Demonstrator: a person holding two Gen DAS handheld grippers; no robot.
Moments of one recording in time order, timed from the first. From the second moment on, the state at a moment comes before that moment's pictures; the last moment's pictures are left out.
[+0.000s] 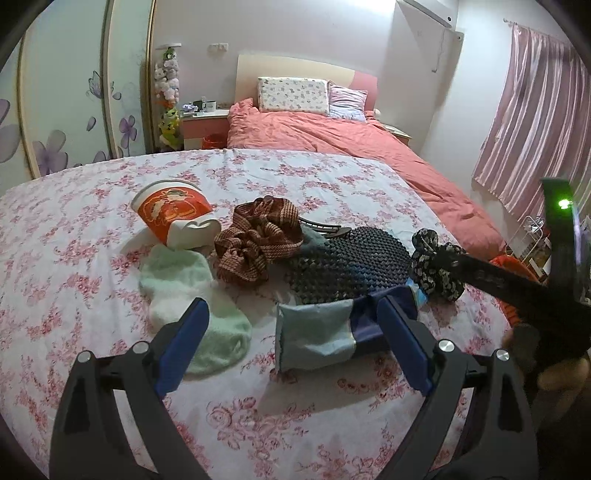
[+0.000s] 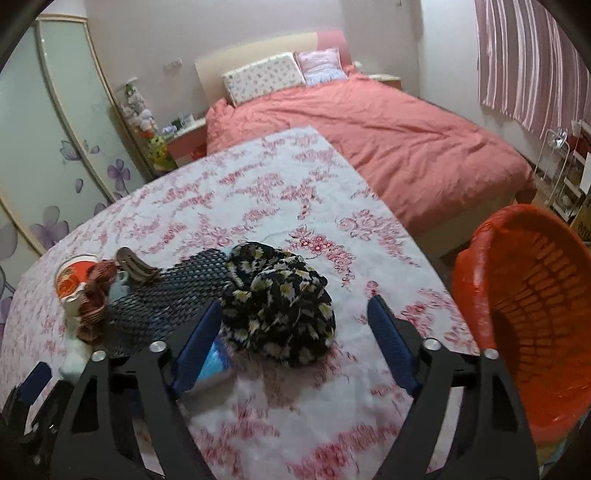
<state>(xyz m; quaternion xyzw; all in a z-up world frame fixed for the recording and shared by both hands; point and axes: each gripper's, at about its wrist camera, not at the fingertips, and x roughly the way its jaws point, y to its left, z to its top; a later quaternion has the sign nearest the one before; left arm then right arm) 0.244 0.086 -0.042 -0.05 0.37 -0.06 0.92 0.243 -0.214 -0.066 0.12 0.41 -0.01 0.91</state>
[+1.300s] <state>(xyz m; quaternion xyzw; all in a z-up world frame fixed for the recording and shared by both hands) 0.210 0.021 -0.068 0.01 0.42 -0.17 0.89 0.170 -0.263 -0.073 0.13 0.41 -0.03 0.90</state>
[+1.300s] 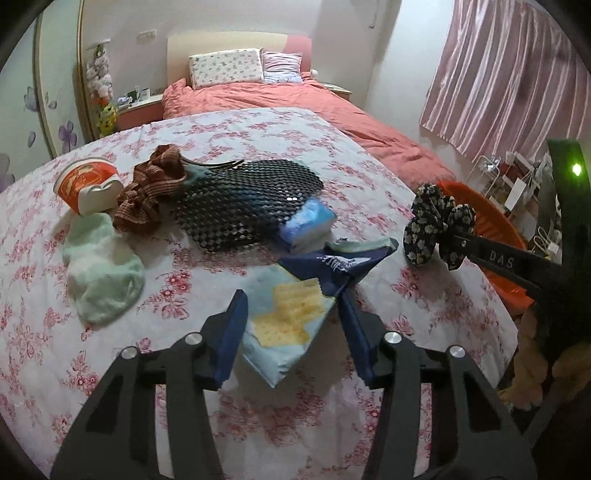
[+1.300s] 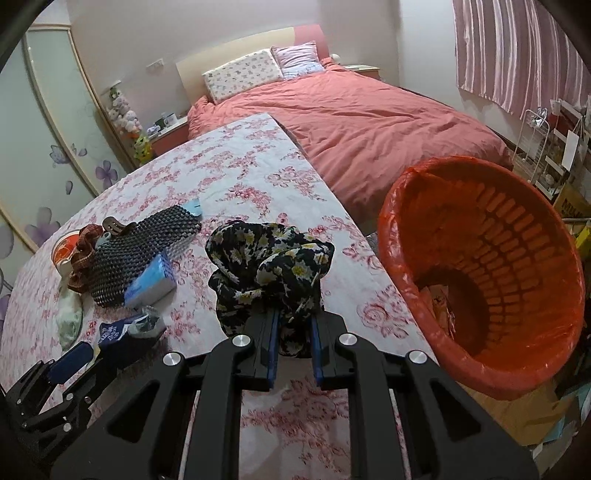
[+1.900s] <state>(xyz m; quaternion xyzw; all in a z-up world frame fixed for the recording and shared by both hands) 0.212 0.001 -0.054 0.00 0.40 -0.16 0.90 0.155 -0.269 -0.062 0.14 0.39 -0.02 0.91</state>
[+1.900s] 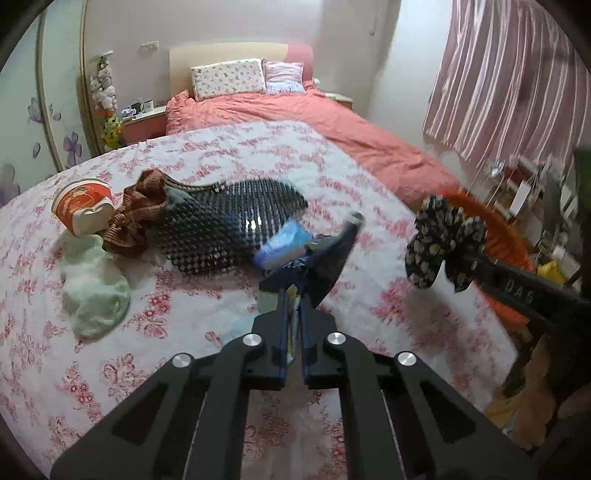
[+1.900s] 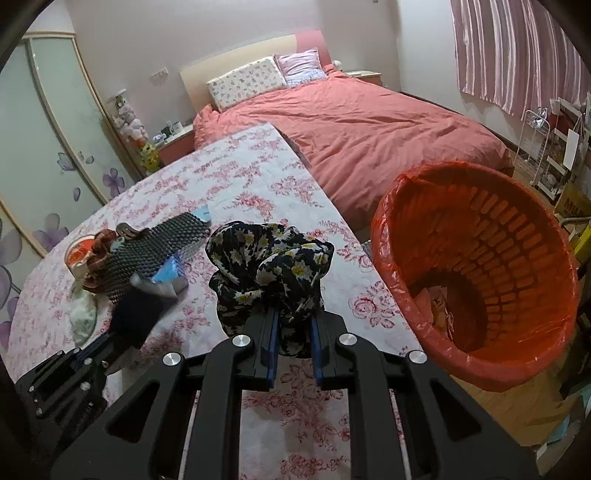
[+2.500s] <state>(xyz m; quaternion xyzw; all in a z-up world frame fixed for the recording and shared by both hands) 0.190 0.013 0.011 -0.05 0.34 -0.15 0.93 0.126 -0.274 -0.020 0.14 0.34 0.00 0.93</state>
